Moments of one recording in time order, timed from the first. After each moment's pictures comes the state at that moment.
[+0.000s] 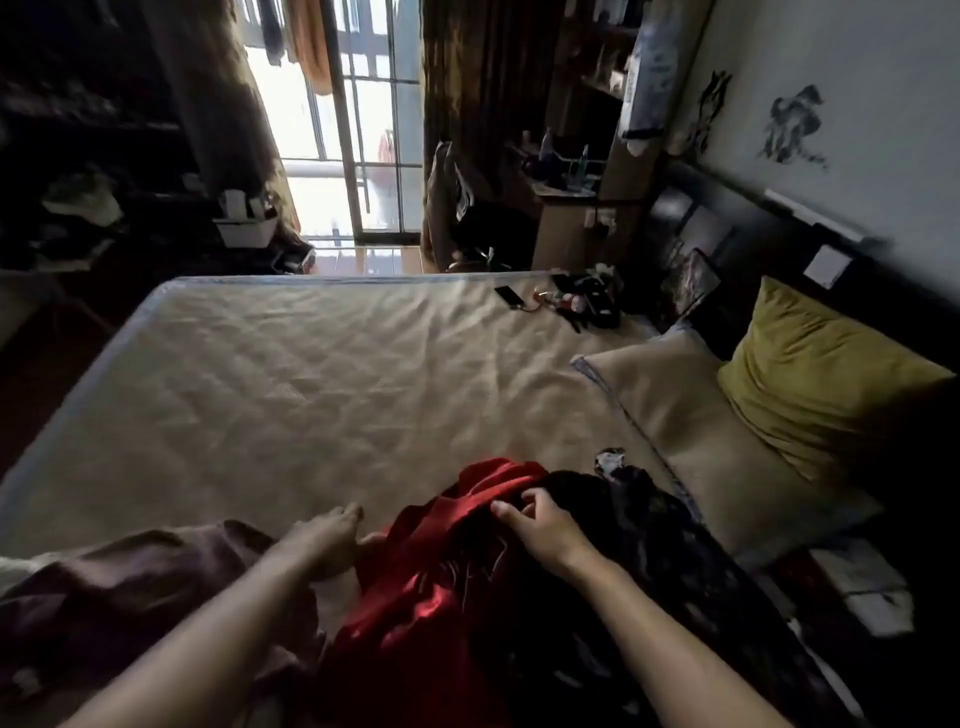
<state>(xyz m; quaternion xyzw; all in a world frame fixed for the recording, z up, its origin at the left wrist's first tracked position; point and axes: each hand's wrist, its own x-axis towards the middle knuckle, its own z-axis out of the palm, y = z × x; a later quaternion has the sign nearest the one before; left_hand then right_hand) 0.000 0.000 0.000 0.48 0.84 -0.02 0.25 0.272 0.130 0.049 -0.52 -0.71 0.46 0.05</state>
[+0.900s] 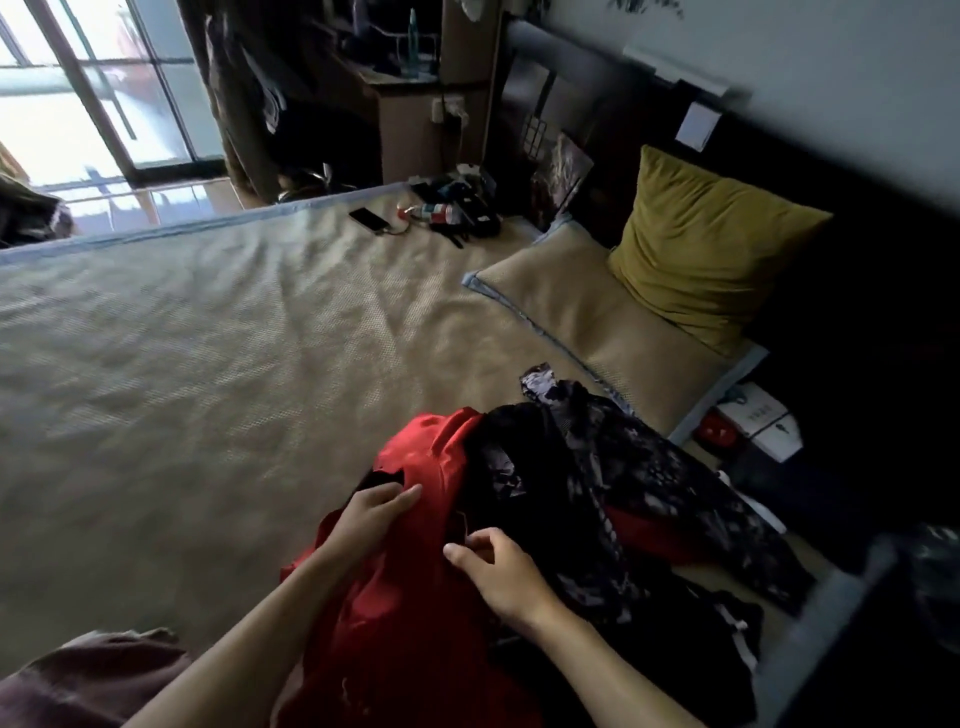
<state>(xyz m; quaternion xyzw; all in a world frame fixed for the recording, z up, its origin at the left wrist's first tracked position) 0.037 0.134 -0.106 0.37 0.62 0.35 0.59 0.235 0.102 -0.066 -0.65 -0.54 0.53 0.10</state>
